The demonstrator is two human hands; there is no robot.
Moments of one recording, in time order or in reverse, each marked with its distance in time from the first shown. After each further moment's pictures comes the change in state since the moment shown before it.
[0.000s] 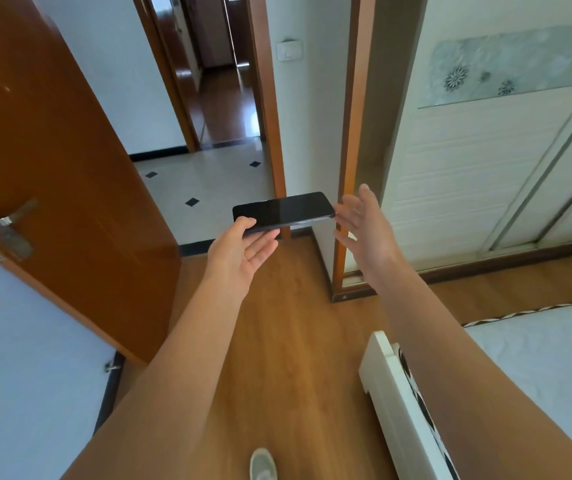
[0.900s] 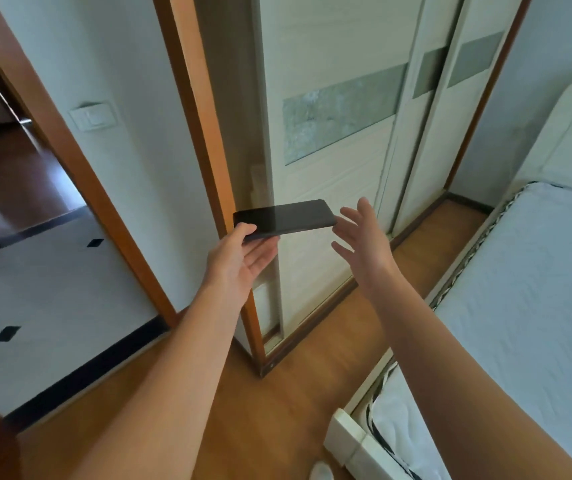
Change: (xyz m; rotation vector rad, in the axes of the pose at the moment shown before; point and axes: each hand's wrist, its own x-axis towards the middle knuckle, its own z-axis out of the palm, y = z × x) left_hand 0.256 0.008 0.250 0.175 -0.534 -0.306; right_hand 0.219 -0.081 -0.092 0.119 0.602 -0.139
